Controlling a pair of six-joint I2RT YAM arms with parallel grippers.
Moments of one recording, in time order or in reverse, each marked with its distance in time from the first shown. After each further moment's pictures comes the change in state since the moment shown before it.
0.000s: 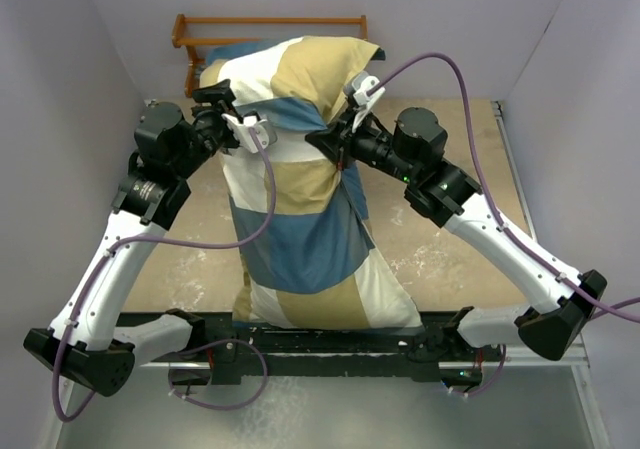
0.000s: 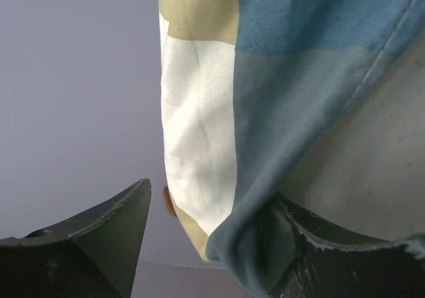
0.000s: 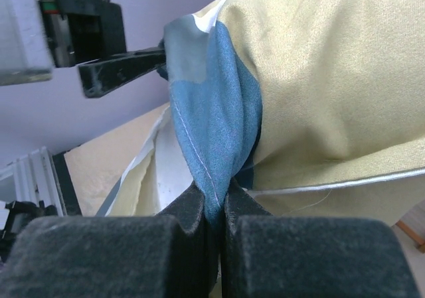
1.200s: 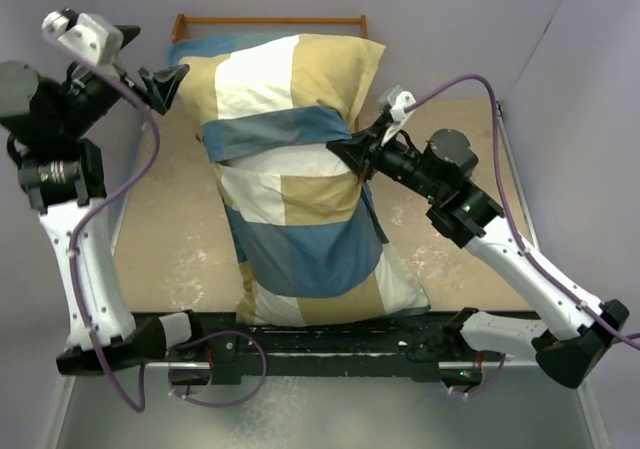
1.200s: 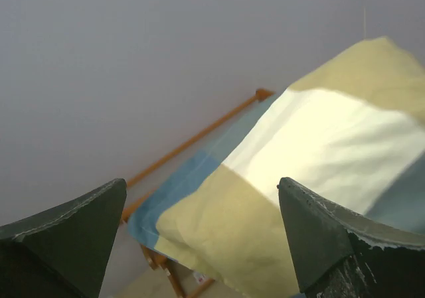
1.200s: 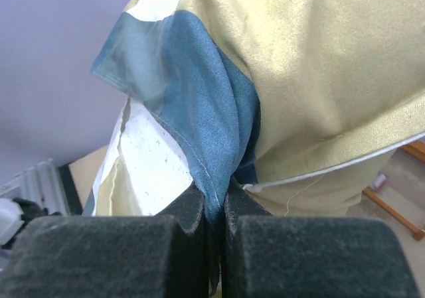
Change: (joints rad) left arm 0.614 0.151 0.434 0.000 0.620 -0.974; right arm -0.052 -0.201 -0.205 0.114 -0.065 0.057
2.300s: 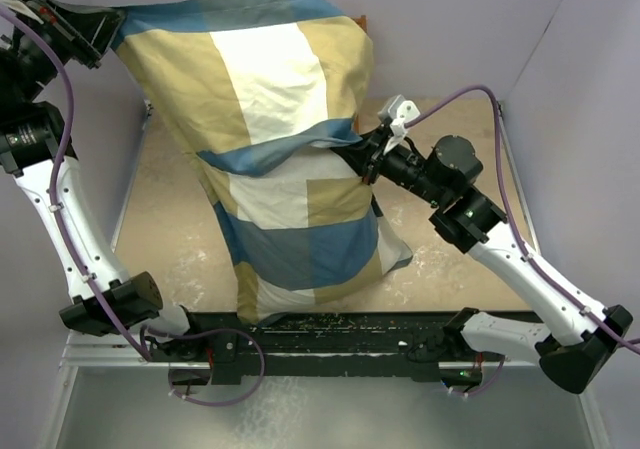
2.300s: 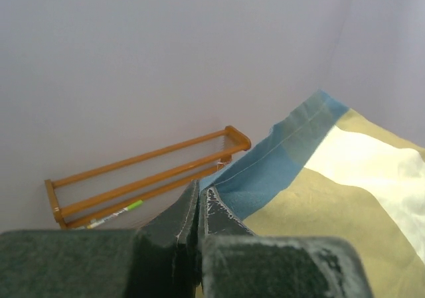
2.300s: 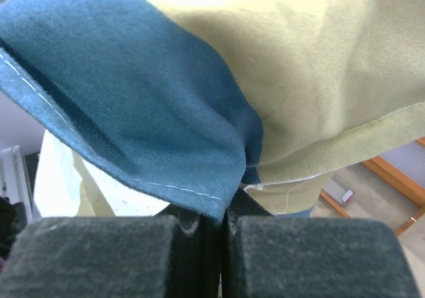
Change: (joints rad) left arm 0.226 0.182 0.231 0.311 0.197 -0.700; right arm 0.002 -0.003 -0.029 0.023 0.036 -0.140
